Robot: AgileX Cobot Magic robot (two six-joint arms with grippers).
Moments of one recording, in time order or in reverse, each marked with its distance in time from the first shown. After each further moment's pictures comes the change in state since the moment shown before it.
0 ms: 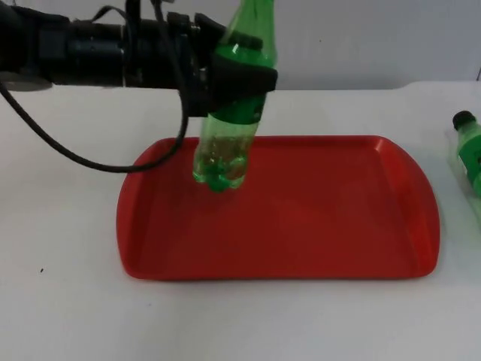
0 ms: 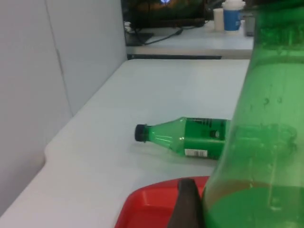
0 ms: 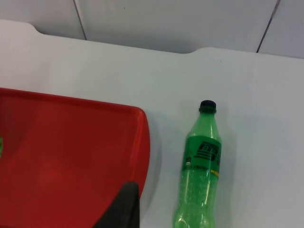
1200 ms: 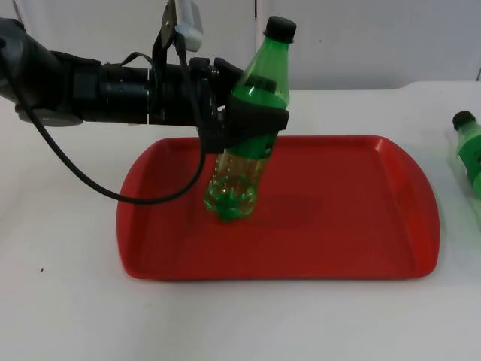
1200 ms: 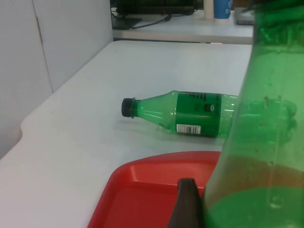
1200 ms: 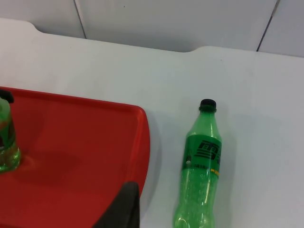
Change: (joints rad) right arm 0.000 0.002 0.000 -0.002 0.002 0.000; left arm -0.016 0.137 -0.065 -0.009 0.014 0.023
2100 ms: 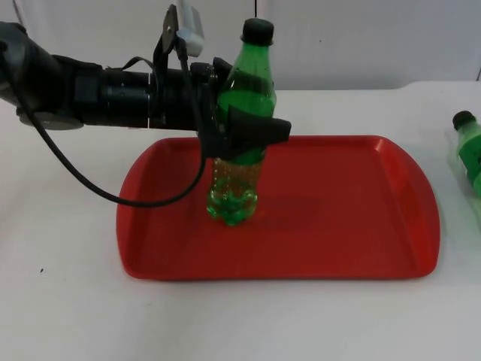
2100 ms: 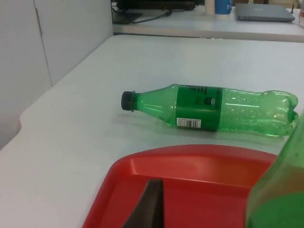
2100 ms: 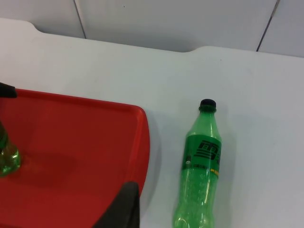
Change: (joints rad) right arm 0.000 0.000 0.000 0.000 0.000 0.000; left arm 0.000 0.009 0.000 0.000 -0.006 0.001
